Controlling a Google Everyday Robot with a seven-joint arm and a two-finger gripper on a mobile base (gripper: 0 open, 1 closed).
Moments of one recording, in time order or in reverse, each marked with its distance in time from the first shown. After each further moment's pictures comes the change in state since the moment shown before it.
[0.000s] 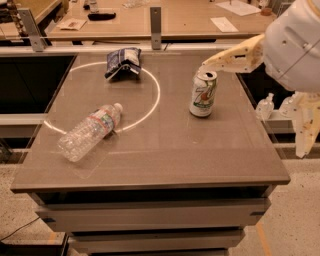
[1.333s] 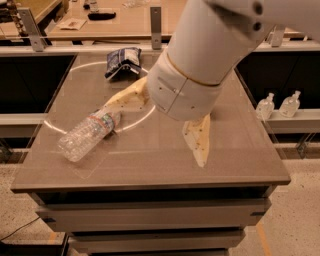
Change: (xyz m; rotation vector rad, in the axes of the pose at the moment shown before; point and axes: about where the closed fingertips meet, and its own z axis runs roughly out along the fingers) arm -0.097 -0.078 0.089 0.017 -0.224 -0.341
